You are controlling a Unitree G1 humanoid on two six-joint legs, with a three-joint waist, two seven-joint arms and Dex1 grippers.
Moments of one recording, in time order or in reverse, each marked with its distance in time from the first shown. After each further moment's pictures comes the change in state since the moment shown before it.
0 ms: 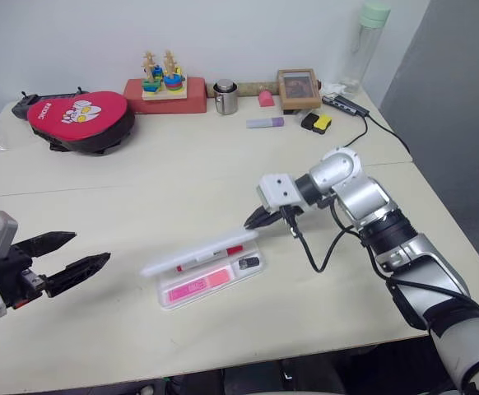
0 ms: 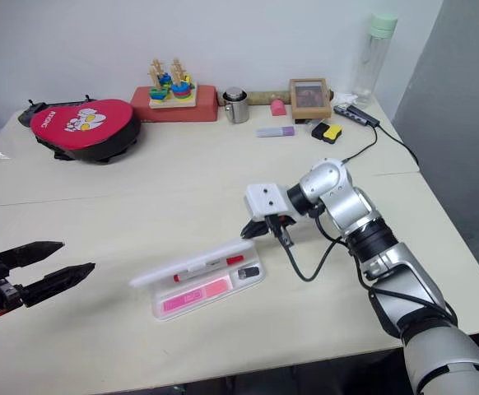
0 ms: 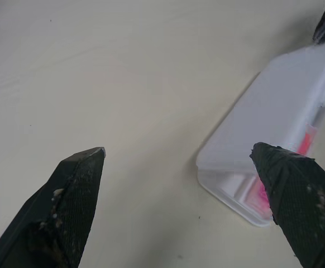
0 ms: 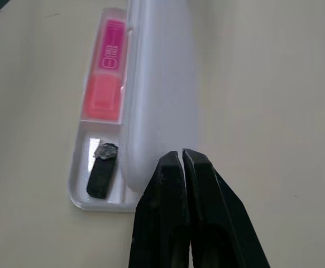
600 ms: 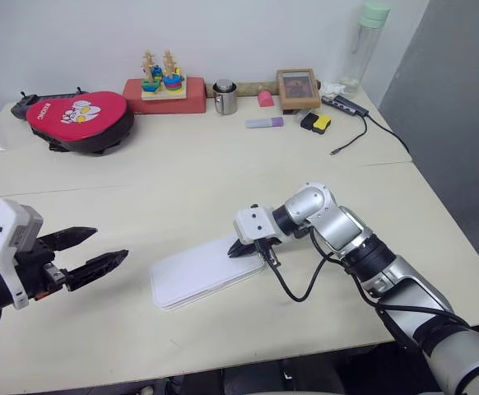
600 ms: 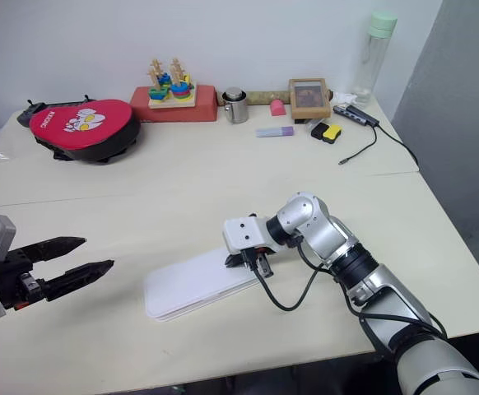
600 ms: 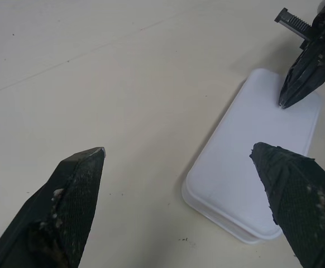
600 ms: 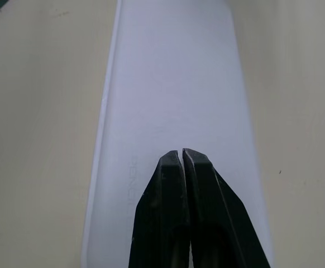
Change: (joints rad) left arm -0.067 0.005 -0.097 0.005 0.010 -0.006 0.005; right arm 0.095 0.076 0.097 -0.074 -0.065 0.094 -0.130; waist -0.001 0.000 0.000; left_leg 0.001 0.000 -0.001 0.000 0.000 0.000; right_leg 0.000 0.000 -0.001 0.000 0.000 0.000
